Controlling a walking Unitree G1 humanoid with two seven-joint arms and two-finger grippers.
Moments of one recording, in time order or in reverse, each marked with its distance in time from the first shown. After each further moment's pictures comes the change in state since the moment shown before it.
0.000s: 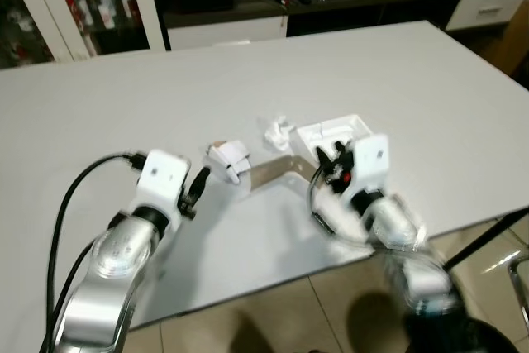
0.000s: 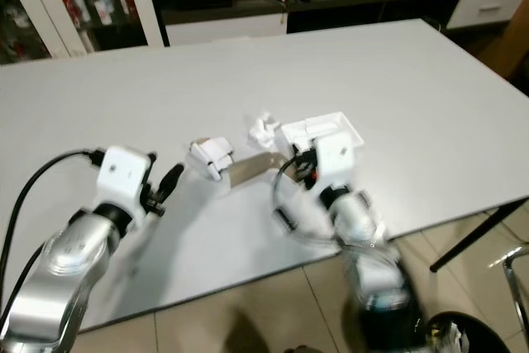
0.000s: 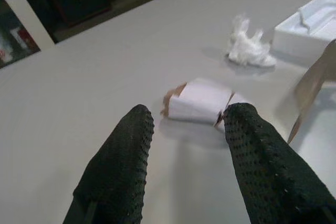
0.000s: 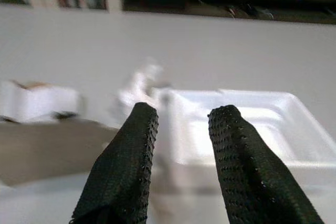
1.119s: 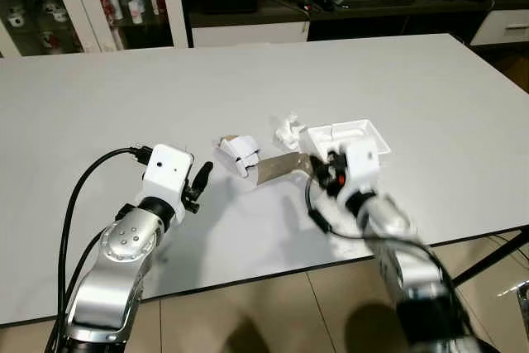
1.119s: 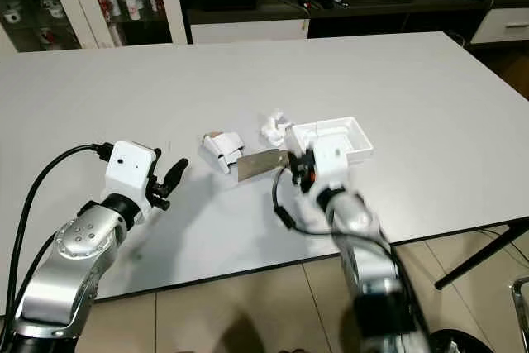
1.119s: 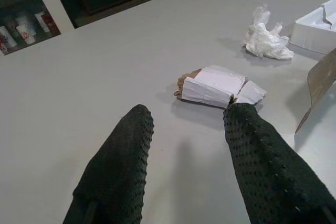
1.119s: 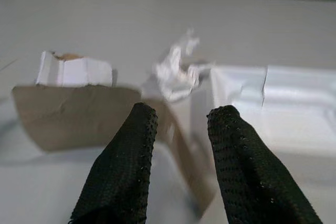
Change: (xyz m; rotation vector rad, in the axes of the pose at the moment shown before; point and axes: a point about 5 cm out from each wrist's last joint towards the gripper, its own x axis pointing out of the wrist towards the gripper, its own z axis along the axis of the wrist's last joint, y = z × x) left arm 0.012 0.002 -0.007 -0.010 0.020 0.005; right arm 0.003 0.006 -0.028 0.069 0.060 0.048
